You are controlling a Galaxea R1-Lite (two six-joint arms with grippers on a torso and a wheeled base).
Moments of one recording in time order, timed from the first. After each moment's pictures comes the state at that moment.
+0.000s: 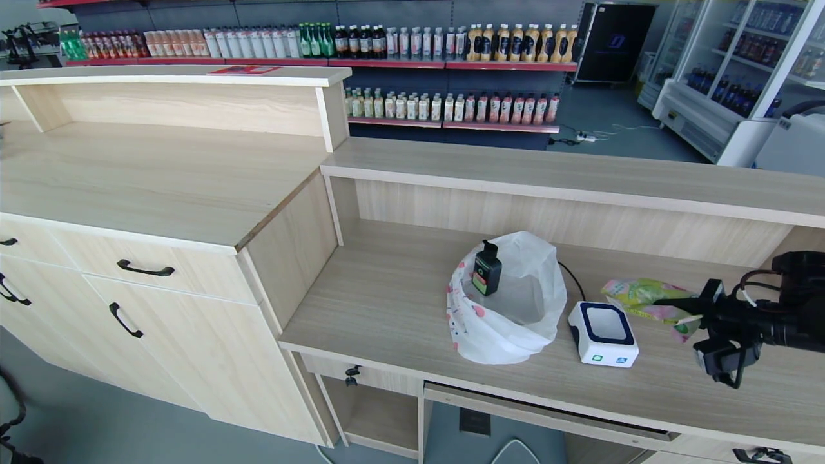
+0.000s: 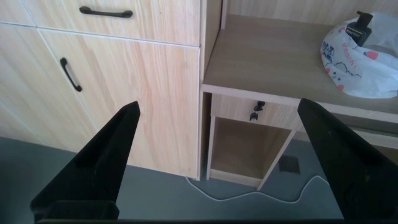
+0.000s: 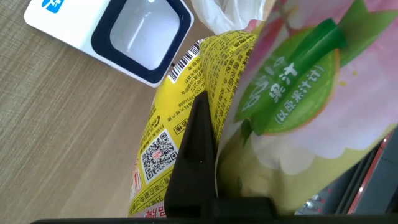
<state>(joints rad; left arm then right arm) 0.00 0.00 0.00 0.00 -0.02 -0.01 -0.43 2.09 -0.93 -0.44 0.86 -2.49</state>
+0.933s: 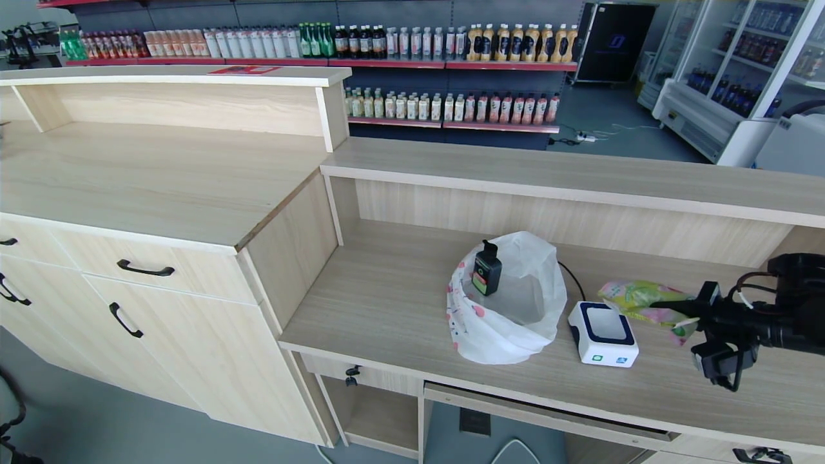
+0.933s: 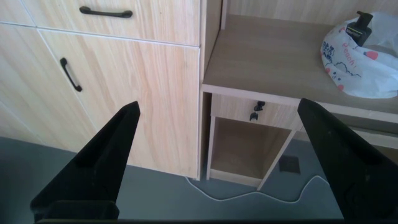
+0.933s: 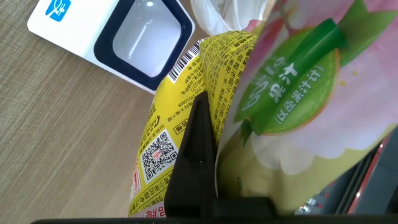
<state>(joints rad) 0.00 0.00 0.00 0.00 -0.02 -0.01 -0.42 2.10 -0.93 -0.44 0.86 -2.51</state>
